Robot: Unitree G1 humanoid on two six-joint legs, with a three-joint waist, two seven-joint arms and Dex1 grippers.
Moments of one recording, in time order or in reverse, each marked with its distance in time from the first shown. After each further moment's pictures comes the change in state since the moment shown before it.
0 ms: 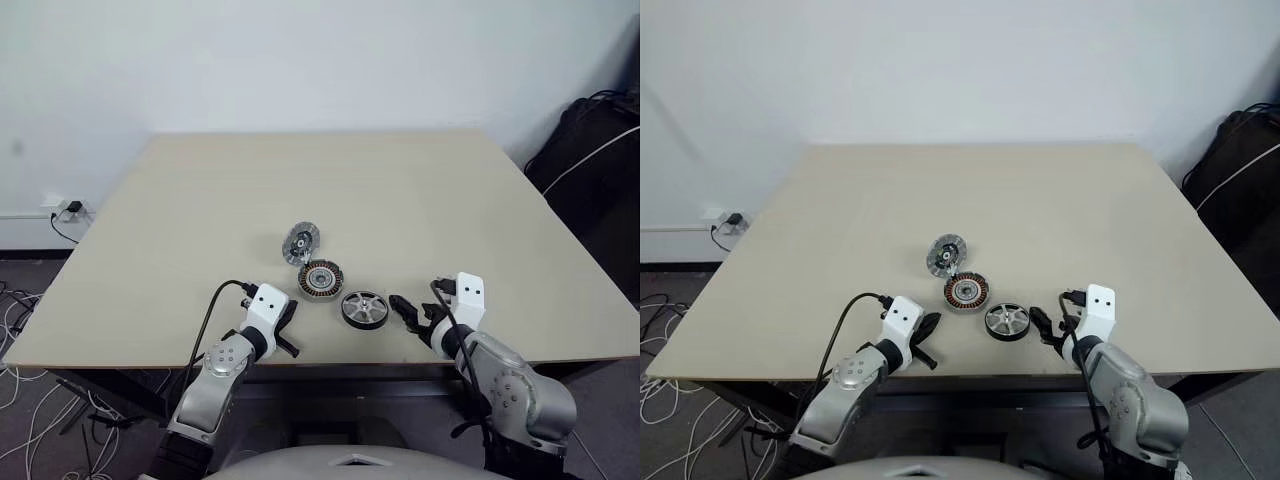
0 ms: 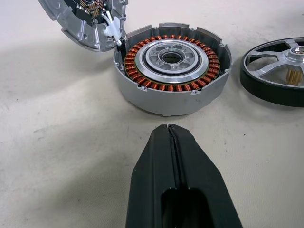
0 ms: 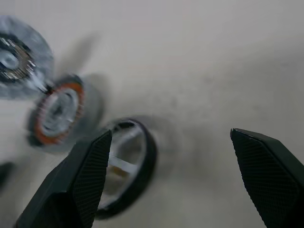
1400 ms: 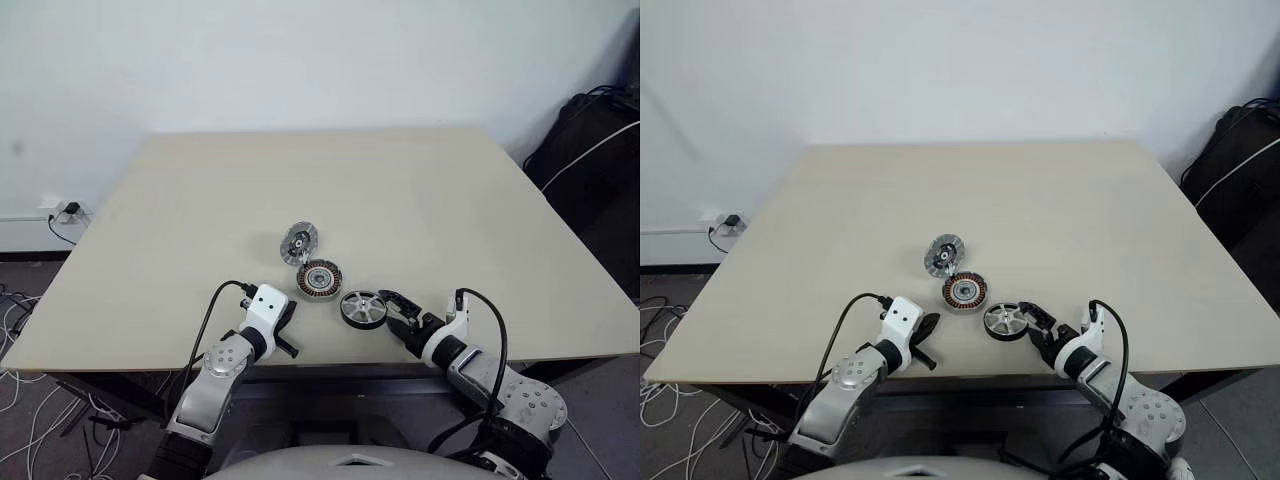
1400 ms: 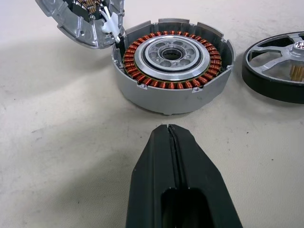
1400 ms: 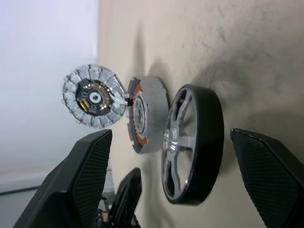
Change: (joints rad) left arm 0.001 0.004 0.000 0.002 0.005 0.000 0.001; right arm -0.110 0.143 -0.377 0.403 0.567 0.193 -0.157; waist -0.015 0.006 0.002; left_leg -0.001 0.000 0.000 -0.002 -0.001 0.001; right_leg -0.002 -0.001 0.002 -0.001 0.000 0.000
